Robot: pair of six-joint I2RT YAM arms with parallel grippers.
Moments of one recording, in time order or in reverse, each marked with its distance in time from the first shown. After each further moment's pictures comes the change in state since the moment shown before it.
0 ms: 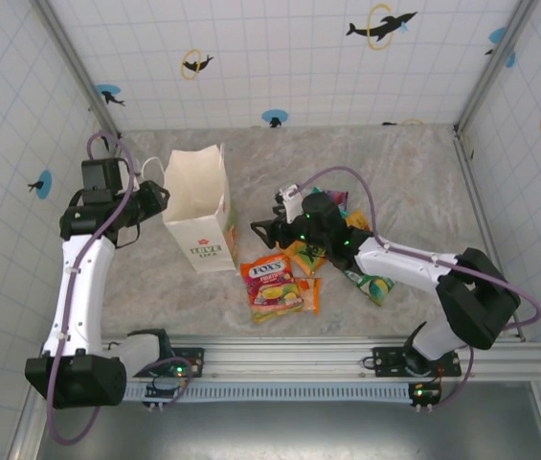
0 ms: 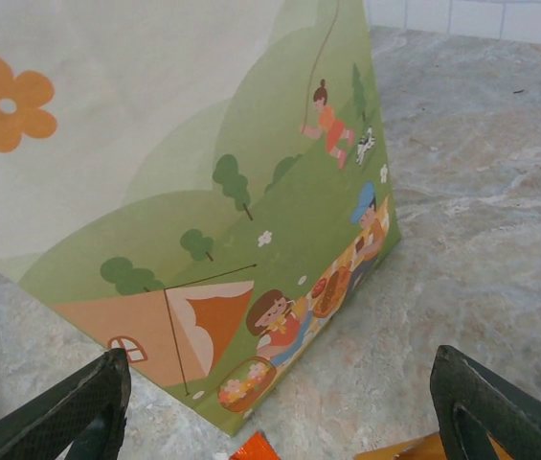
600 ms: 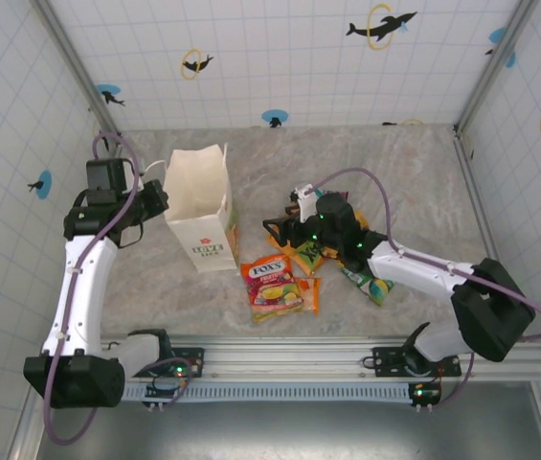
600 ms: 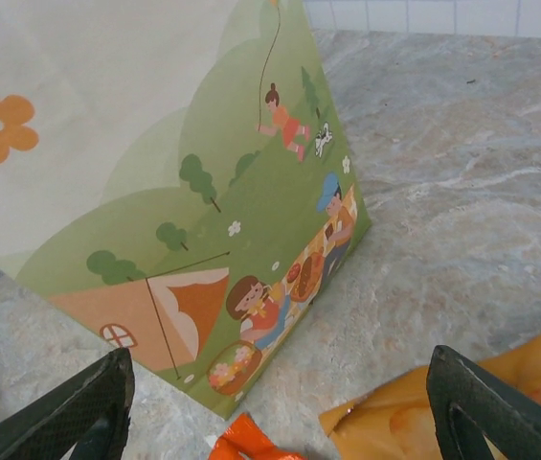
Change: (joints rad) left arm -0.030 -0.005 -0.023 0.043 -0.006 0.000; right arm -0.045 -0.093 -0.072 -0.029 -0.005 0.053
